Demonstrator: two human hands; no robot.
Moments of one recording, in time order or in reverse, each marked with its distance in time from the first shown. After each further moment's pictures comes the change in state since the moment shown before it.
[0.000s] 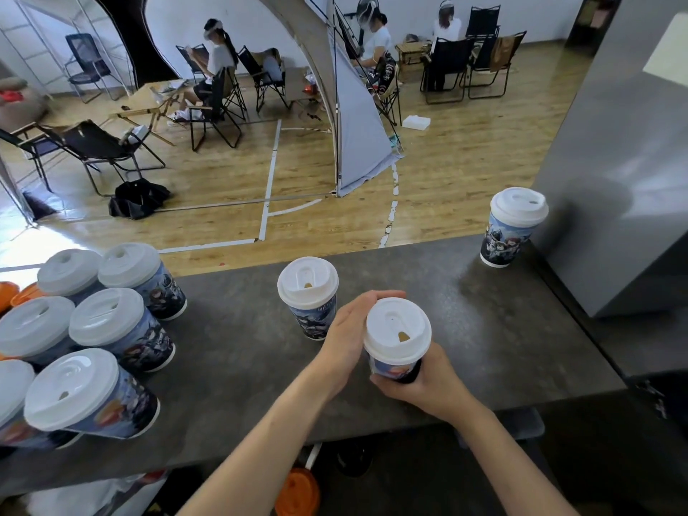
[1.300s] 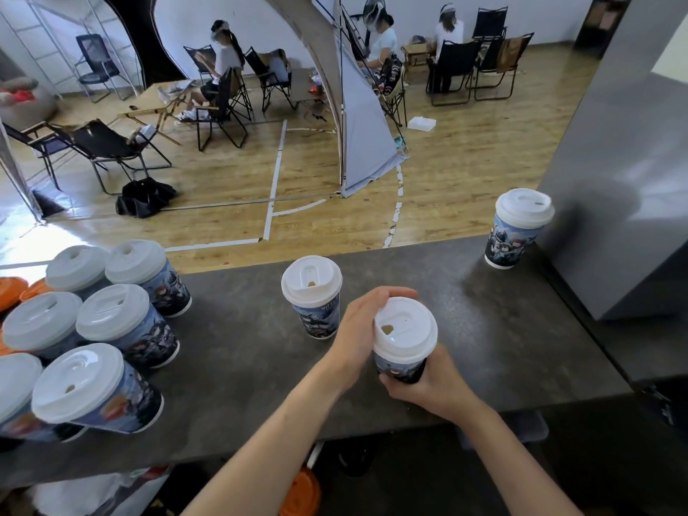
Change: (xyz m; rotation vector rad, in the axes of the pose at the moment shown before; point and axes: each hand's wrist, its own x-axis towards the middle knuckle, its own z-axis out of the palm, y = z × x) left_hand 0.007 0.000 0.010 -0.031 -0.011 0.018; right_hand 0.001 0.007 -0.002 -0.039 0.032 -0.012
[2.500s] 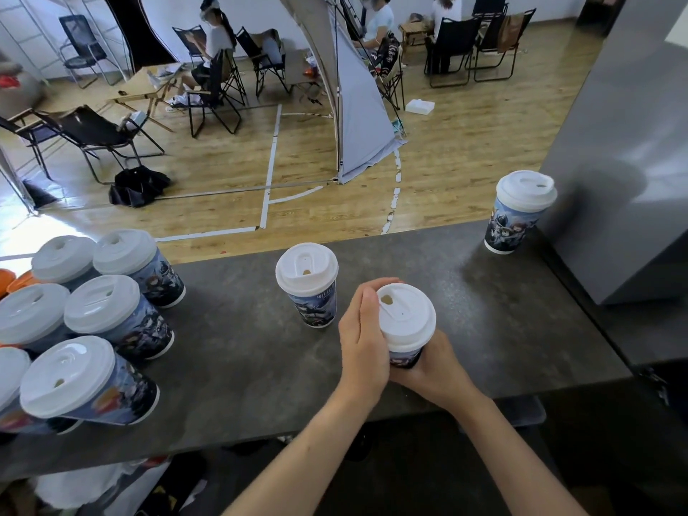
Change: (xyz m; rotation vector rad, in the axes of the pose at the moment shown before) left_hand -0.019 -0.030 0.028 -0.036 0.344 0.287; right_hand 0.000 -0.010 0.005 0.086 0.038 -0.041
